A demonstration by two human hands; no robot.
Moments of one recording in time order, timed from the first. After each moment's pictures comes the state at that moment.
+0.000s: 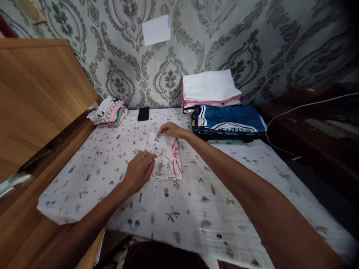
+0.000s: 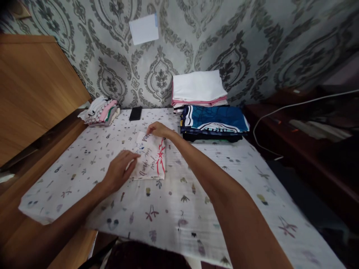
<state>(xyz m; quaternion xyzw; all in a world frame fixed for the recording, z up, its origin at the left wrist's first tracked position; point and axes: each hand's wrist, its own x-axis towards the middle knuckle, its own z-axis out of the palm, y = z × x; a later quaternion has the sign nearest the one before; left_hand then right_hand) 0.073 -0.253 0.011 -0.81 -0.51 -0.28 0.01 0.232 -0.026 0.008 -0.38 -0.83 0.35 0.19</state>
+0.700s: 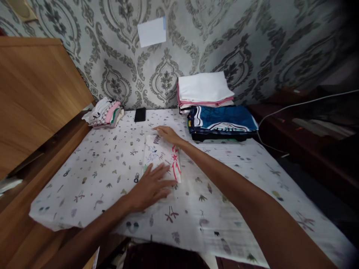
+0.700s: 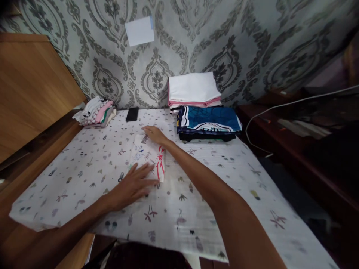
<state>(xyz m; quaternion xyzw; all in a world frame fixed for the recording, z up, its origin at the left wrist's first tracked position) 0.086 -0.279 -0.017 -0.88 -0.43 -0.14 -0.13 0.230 -0.053 -0.012 -0.40 -0.85 0.25 0.23</state>
